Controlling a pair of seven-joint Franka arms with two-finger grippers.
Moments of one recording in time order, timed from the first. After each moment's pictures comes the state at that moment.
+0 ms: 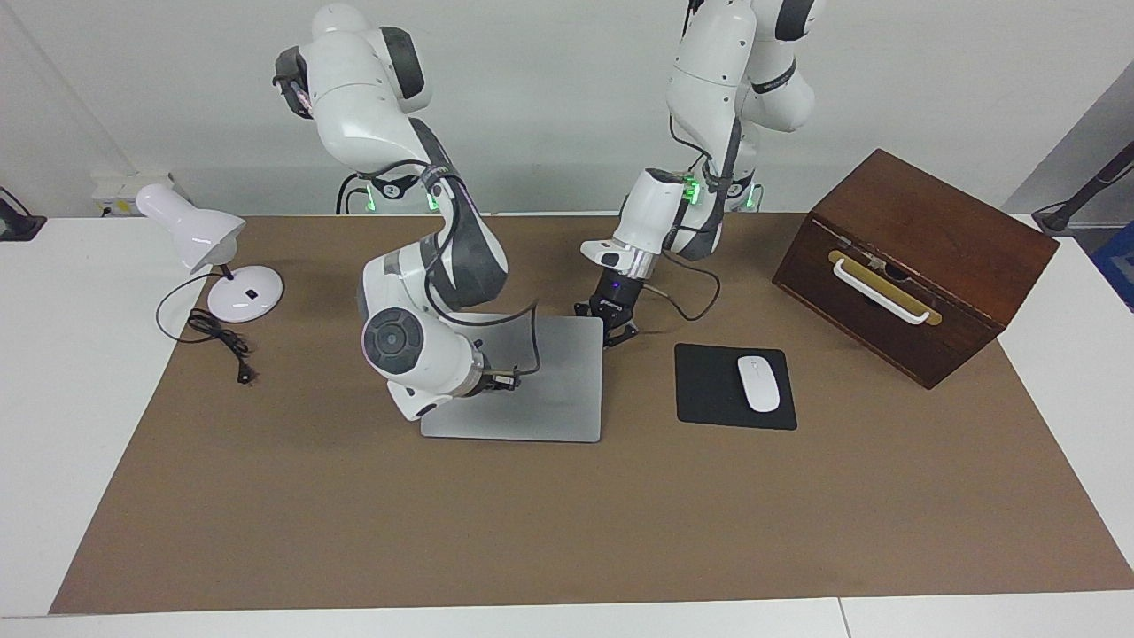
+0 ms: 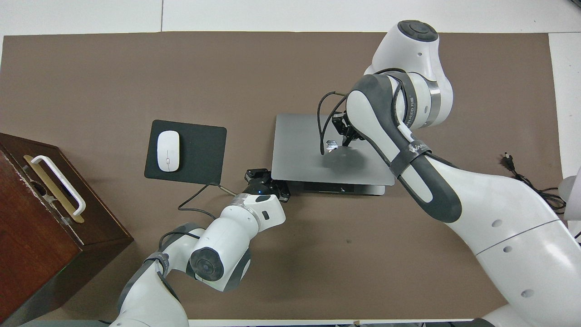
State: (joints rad) left arm -0.73 0.33 -0.02 -2.42 -0.23 3.50 0.11; right arm 0.23 0.68 0.07 -1.30 0.25 1.69 0.48
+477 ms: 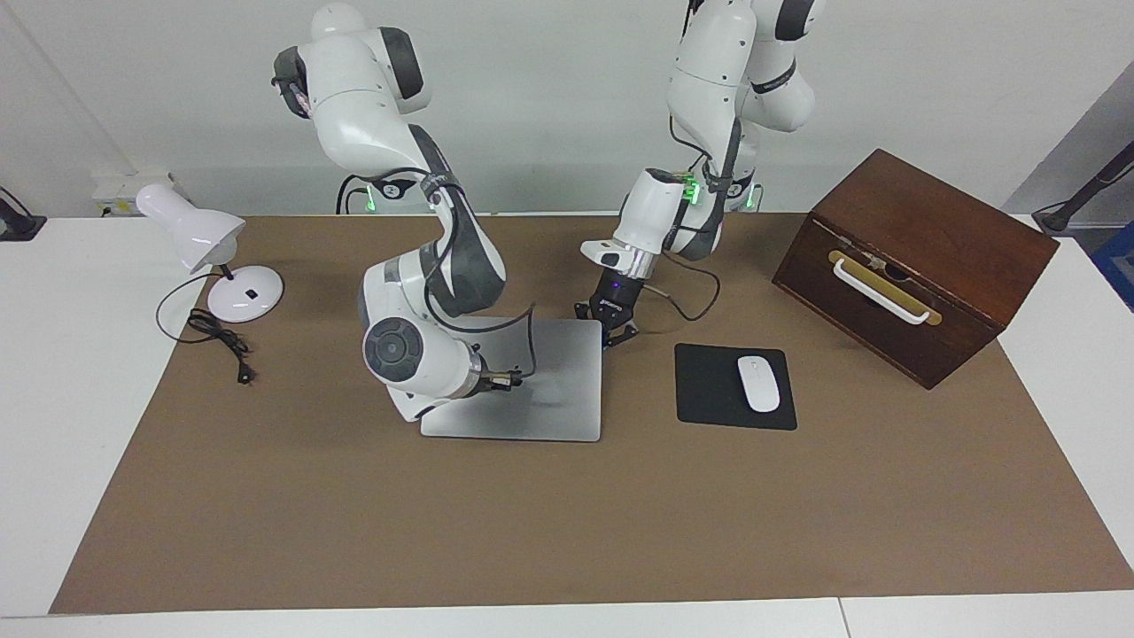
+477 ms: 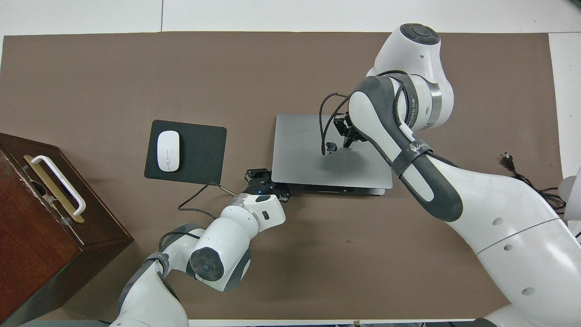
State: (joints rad) left arm -0.73 0.33 -0.02 -2.42 -0.23 3.50 0.11; right arm 0.22 0.68 0.07 -1.33 0.26 1.71 0.48
